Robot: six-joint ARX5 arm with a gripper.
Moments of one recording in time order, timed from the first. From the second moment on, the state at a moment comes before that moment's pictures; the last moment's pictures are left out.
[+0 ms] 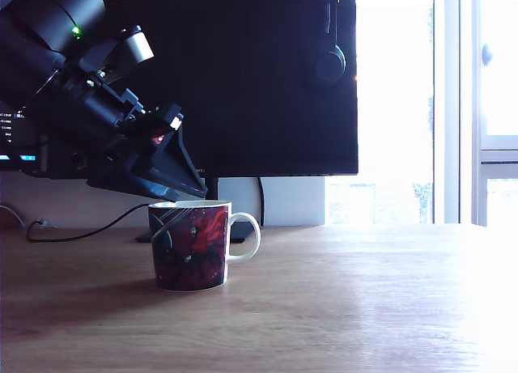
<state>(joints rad) -0.50 1.46 0.71 0.14 0.28 0.03</state>
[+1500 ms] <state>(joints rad) -0.20 1.01 0.60 -0.15 0.28 0.06</state>
